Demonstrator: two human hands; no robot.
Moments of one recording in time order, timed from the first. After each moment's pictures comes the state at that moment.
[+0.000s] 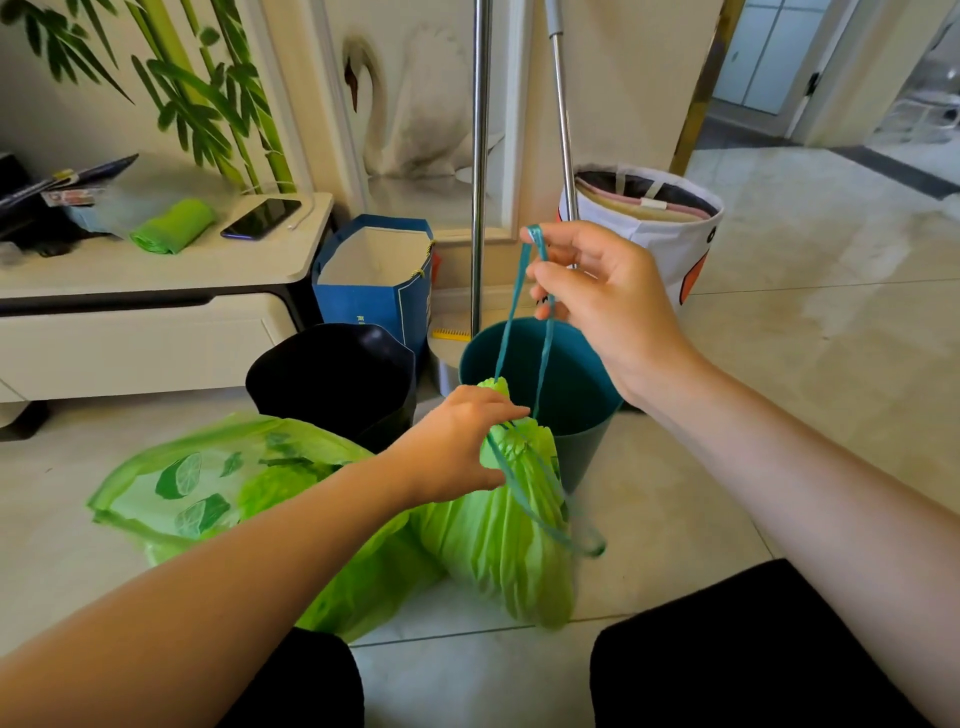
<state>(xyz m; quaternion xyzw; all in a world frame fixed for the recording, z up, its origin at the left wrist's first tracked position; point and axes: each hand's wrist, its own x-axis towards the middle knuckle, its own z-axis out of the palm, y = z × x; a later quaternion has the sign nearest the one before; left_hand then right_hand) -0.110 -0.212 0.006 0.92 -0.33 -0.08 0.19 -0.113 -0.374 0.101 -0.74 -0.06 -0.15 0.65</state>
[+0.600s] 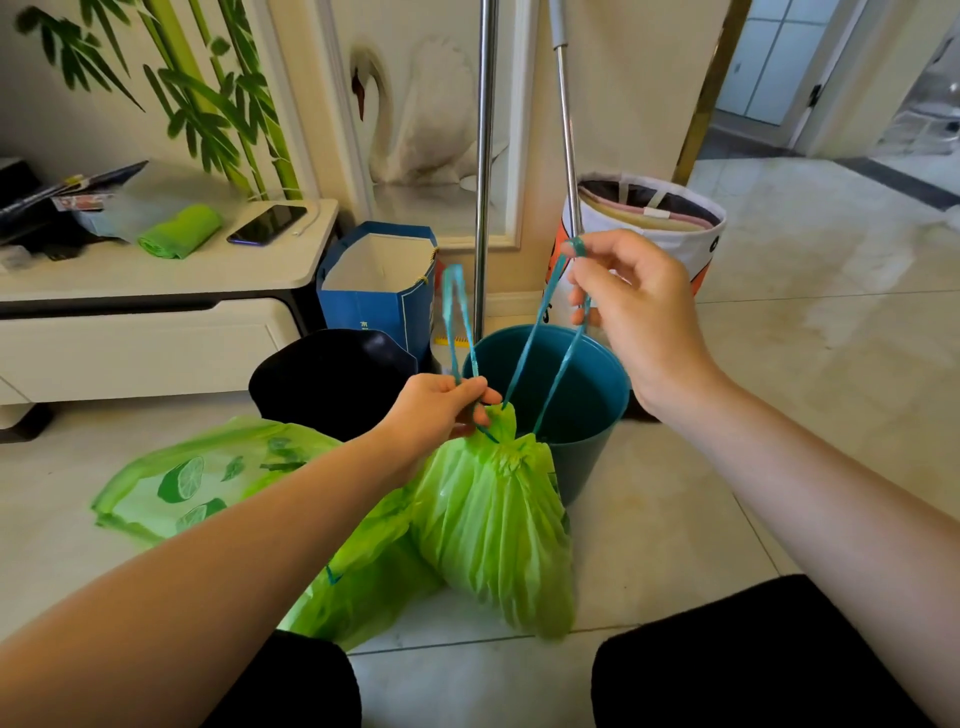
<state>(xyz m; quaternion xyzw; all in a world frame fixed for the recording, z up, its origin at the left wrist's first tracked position) -0.087 -0.212 0.005 0.75 0.00 -0.16 0.64 -0.111 -0.389 0.095 -0.74 -0.03 -0.21 0.64</state>
